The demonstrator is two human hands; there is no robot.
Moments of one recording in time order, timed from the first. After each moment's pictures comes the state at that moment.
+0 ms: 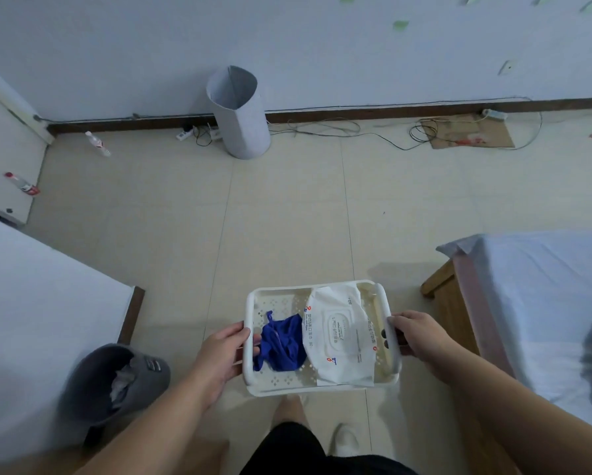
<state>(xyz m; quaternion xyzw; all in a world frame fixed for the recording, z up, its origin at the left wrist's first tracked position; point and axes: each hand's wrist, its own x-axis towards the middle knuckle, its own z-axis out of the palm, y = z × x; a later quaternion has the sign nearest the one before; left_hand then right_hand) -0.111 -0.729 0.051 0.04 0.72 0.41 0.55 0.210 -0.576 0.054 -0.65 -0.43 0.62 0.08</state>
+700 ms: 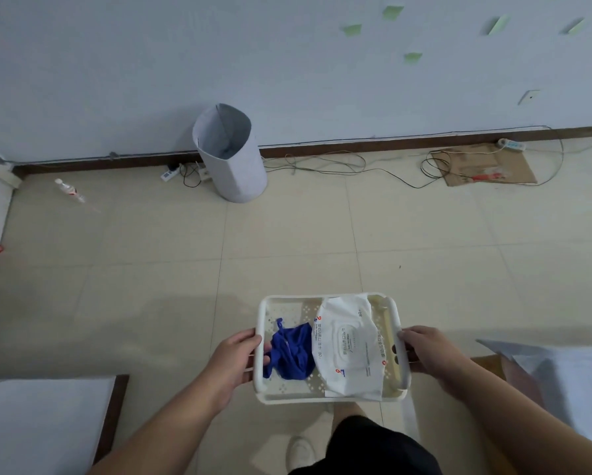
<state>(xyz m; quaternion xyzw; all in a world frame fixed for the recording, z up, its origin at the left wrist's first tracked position) -0.287 -0.372 0.028 0.08 0.72 0.37 0.58 0.051 -0.241 0.027 -0.68 -0.39 0.62 0.08</state>
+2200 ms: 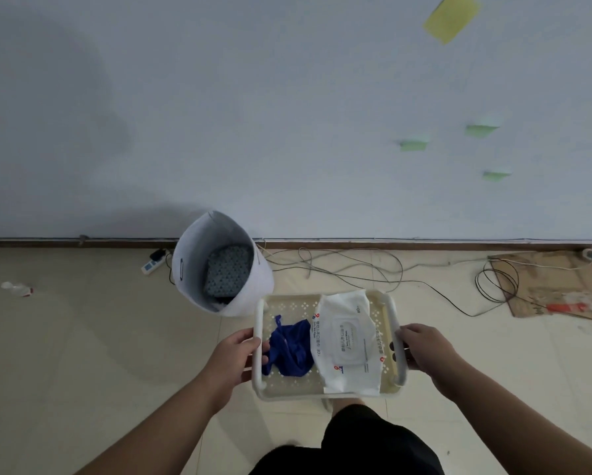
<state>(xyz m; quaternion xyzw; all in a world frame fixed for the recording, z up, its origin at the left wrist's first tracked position) -0.586 0.358 0.011 0.07 0.72 0.37 0.58 -0.267 0.508 0.019 -0.69 -0.41 0.59 0.06</state>
